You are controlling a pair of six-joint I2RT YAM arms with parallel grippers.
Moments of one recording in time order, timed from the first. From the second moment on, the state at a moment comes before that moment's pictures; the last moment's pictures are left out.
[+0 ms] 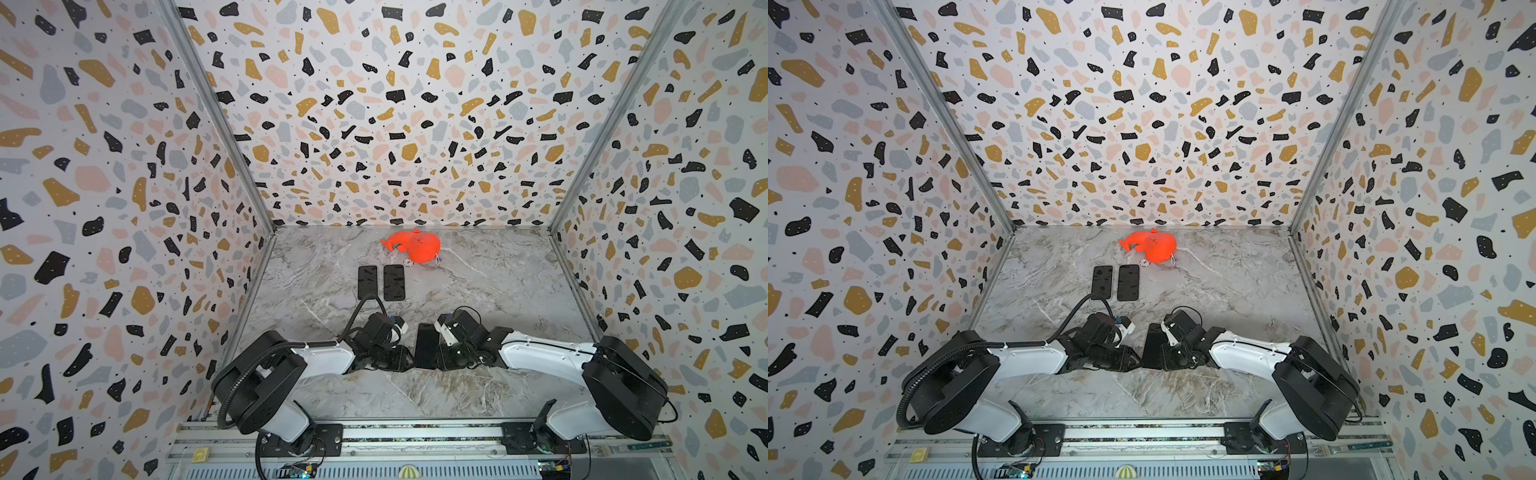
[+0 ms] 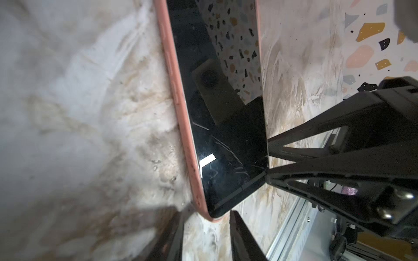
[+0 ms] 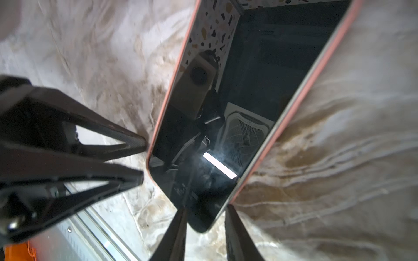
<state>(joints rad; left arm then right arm) -0.73 1.51 0.53 0.04 0.50 -0.61 0.83 1.44 0.68 -0.29 -0.28 0.63</state>
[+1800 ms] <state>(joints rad) -0.78 1.63 0.49 0.36 0.61 -0.72 0.80 1.35 0.64 -0.37 -0.23 0.70</state>
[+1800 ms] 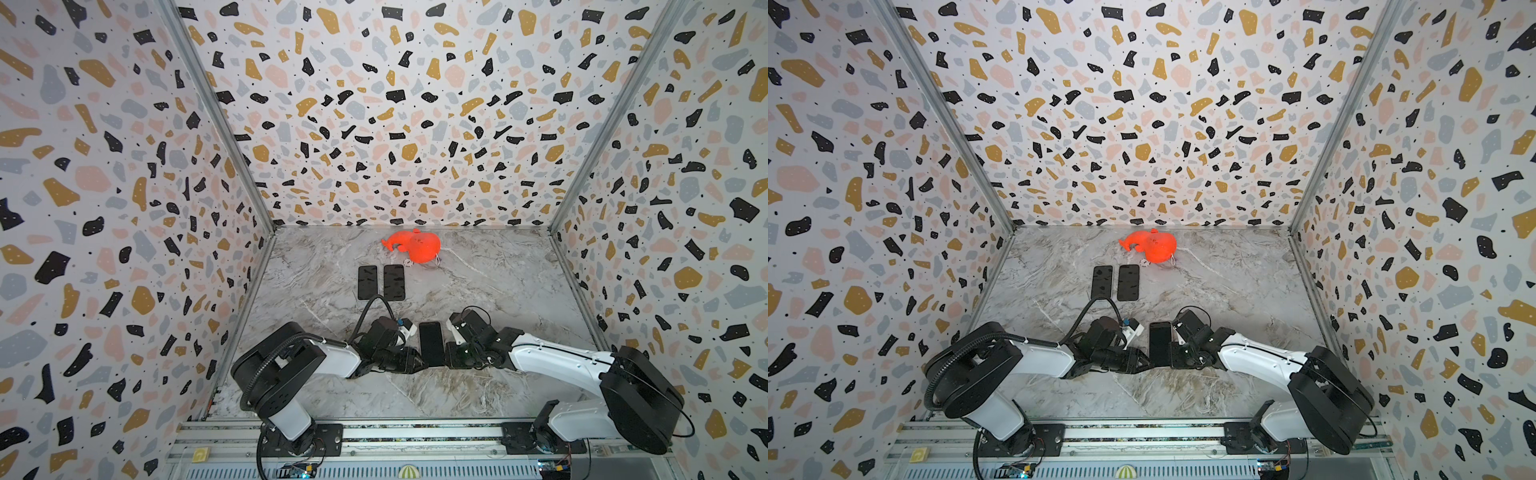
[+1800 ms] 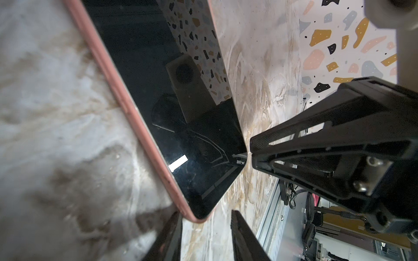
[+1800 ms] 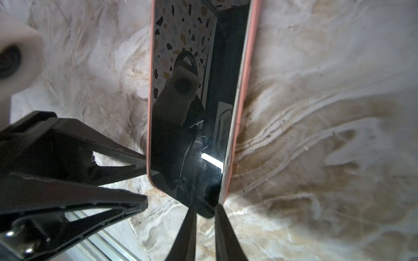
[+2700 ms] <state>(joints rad) -0.78 1.63 0.47 0.41 0.62 -0.73 0.80 1.38 0.61 -0.31 -0.26 0.71</state>
